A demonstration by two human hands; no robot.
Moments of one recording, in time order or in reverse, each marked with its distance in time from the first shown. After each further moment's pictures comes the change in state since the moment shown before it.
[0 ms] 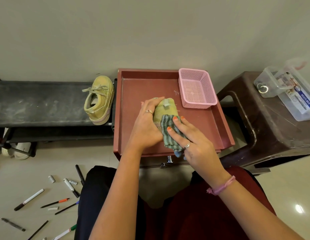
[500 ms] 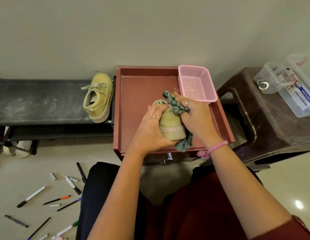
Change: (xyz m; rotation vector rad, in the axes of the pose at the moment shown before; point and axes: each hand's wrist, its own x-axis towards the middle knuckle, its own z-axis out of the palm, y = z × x) left_hand -0.011 0.007 0.007 0.066 -0.077 0.070; right_hand 0.072 0.022 0.000 0.368 -0.034 0.502
